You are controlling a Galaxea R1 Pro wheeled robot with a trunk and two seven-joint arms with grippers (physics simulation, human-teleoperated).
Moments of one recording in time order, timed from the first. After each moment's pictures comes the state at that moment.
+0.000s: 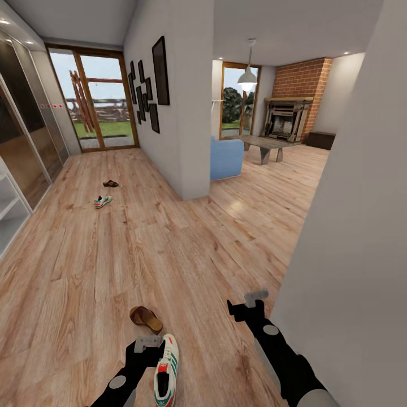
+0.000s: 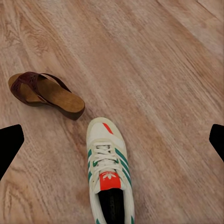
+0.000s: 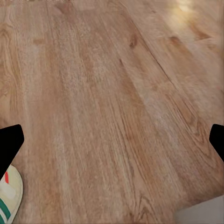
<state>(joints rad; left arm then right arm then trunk) -0.38 -0.04 -0.08 -0.52 0.04 -0.17 0.00 -0.48 0.07 0.17 -0.80 0.00 0.08 -0.01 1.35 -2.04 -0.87</state>
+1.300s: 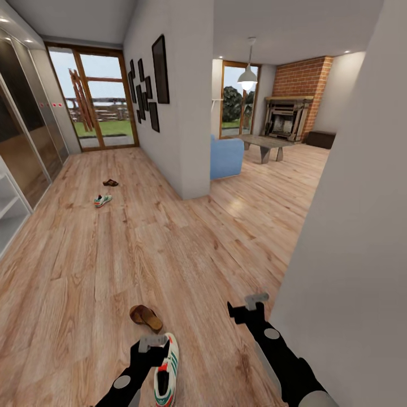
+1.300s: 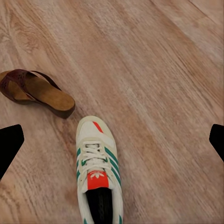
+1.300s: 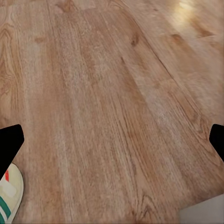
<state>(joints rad) -0.38 -0.06 -0.08 -0.52 0.04 -0.17 0.00 -0.47 0.07 0.17 -0.76 0.00 0.03 -0.01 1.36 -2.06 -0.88</state>
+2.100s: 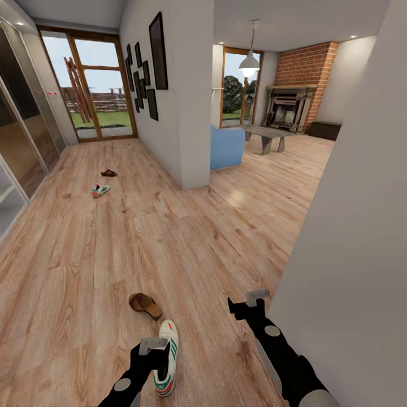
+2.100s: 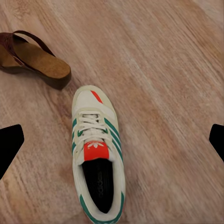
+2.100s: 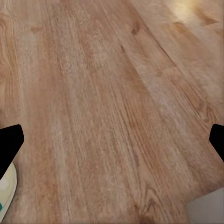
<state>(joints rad) -0.38 -0.07 -0.08 -0.49 0.04 -0.18 0.00 -0.47 0.07 0.16 -0.80 0.00 0.03 -0.01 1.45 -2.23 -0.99</state>
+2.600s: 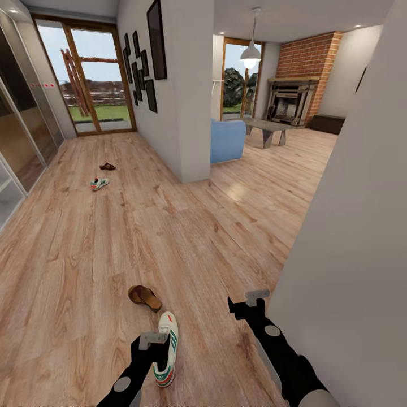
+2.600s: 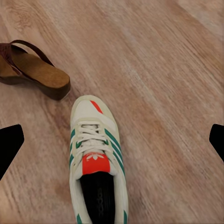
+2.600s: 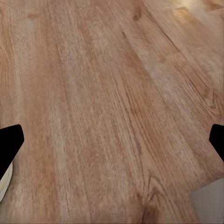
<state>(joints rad) -0.39 -0.07 -0.08 -0.49 0.04 -0.29 0.00 -0.47 0.07 0.16 -0.80 0.00 0.03 -0.01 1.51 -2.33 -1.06</state>
